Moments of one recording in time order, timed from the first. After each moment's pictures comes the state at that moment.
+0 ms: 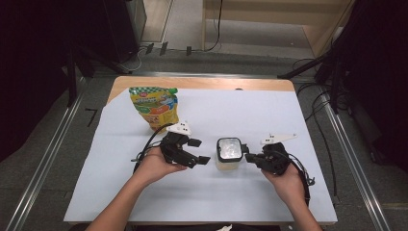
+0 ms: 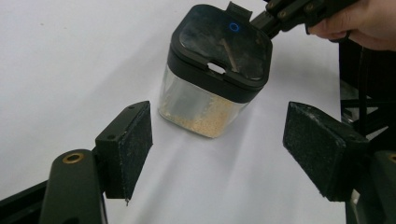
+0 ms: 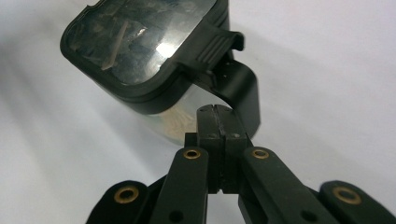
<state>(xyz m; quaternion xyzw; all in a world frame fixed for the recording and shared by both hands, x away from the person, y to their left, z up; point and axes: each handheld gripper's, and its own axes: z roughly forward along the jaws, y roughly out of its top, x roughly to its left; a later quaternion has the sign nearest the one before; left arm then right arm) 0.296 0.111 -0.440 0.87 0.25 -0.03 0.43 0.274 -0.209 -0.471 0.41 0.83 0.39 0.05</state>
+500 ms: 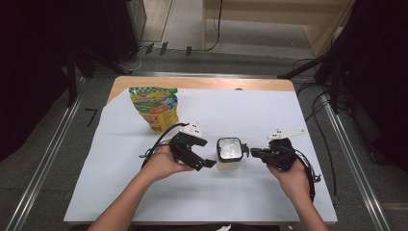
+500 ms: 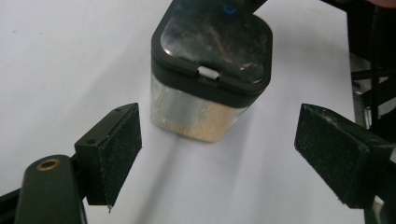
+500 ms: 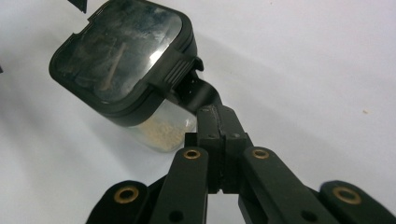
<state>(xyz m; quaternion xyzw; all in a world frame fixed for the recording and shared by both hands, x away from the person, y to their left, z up) 0.305 0.084 -0.442 0.89 0.21 -0.02 0.39 0.283 -0.221 -0.463 0.42 0.82 0.40 0.06</state>
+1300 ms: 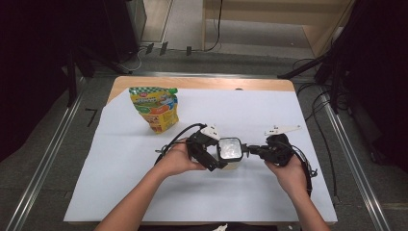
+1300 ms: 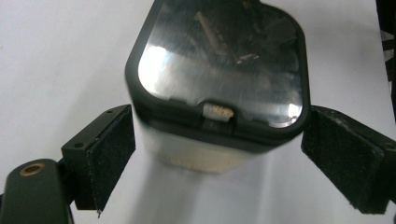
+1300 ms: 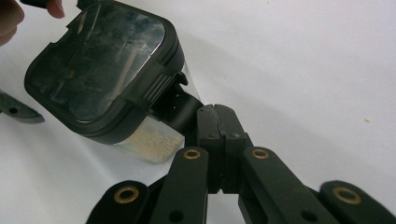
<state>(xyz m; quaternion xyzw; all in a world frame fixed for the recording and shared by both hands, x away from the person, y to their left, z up) 0.317 0.042 -0.461 0.92 0.17 -0.01 0.36 0.297 -0.218 -0.466 0.42 0.82 0.39 0.05</state>
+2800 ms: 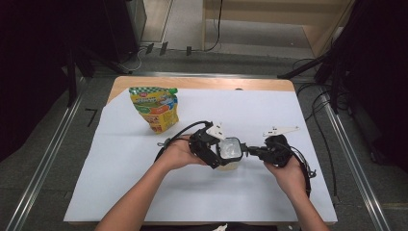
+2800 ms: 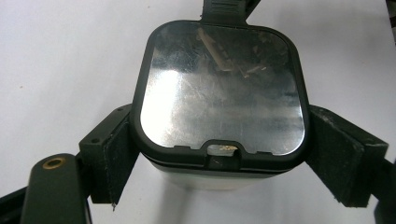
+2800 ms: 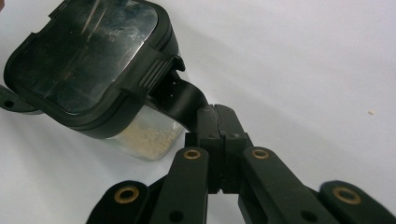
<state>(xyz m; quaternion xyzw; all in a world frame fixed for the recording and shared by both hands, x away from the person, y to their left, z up) 0.320 0.035 -0.449 0.93 0.12 0.02 0.35 0.296 -0.215 -0.470 0.43 0.82 0.38 0.05</state>
